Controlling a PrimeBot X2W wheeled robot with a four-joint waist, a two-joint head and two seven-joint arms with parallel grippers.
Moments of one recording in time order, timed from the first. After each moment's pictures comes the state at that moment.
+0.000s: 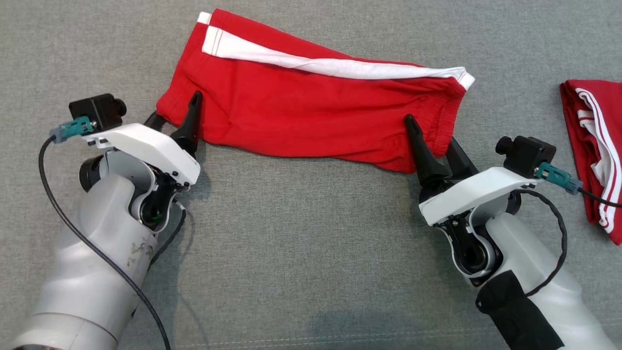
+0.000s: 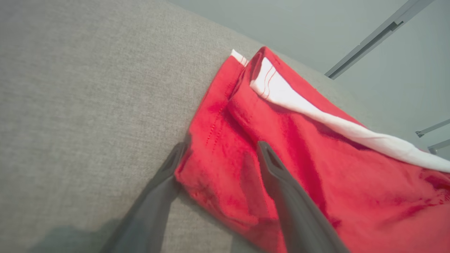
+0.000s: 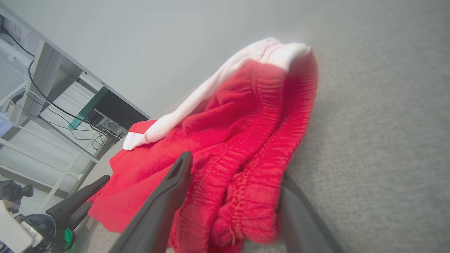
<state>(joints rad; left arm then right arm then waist) -0.85 0.18 -0.50 0.94 -0.97 -0.12 -0.11 -0.63 -0.11 0.50 0.56 0.93 0.13 -0.26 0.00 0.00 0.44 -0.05</state>
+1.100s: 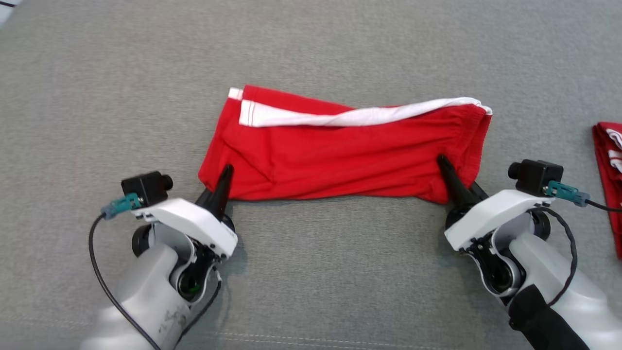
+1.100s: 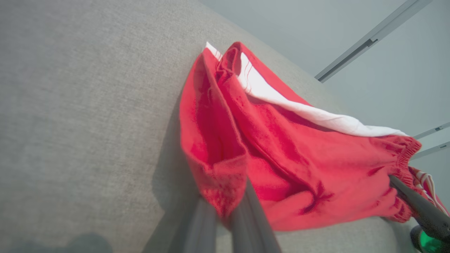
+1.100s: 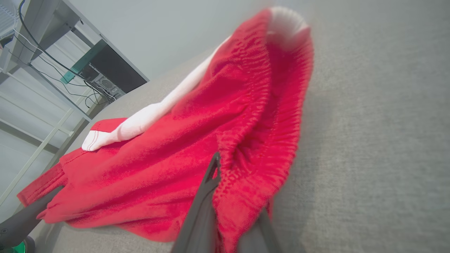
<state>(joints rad) -0.67 0.17 -0.70 0.84 -1.16 -0.13 -0.22 -0.64 -0.23 0.66 0.70 1.01 0.13 -0.26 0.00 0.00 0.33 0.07</state>
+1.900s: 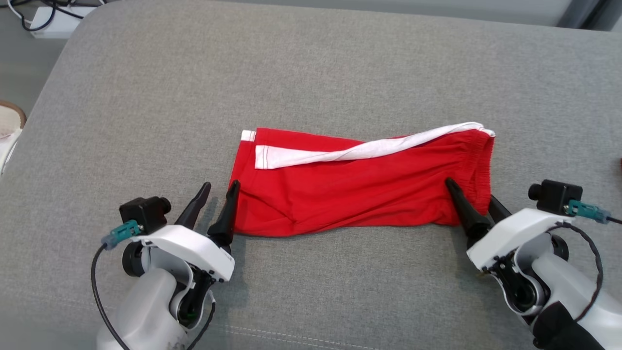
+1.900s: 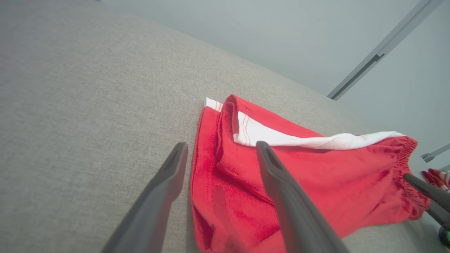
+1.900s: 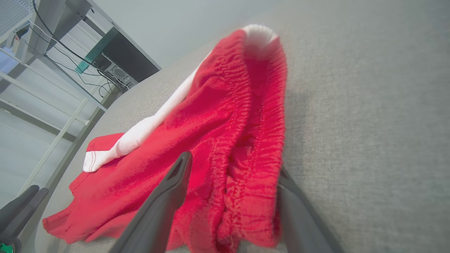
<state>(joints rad) -0.51 0.16 -0.50 0.73 -0.88 -0.12 -0.25 -0.60 -0.33 0.75 0.67 1.18 0.13 -0.24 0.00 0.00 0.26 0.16</state>
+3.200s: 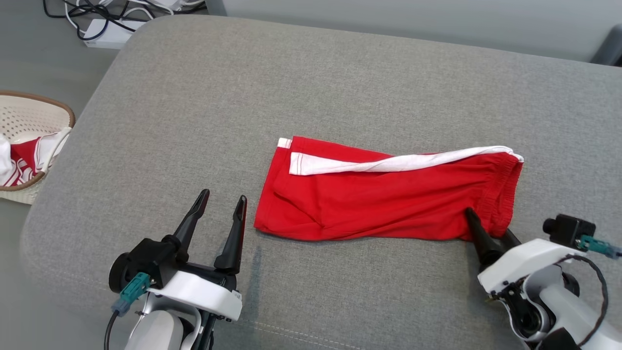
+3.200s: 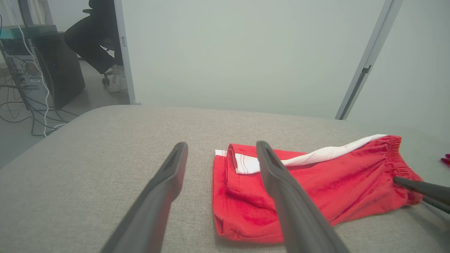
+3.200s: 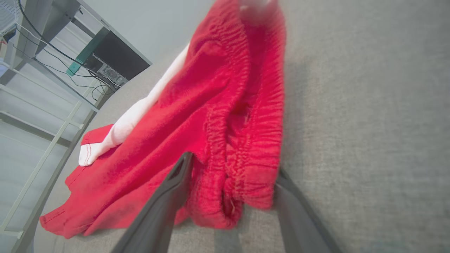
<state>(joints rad) -0.19 0.09 -0.23 0.24 -0.31 -0.07 -0.25 -0.47 -0.30 0.64 0.72 1.17 0.12 -0.26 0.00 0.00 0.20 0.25</state>
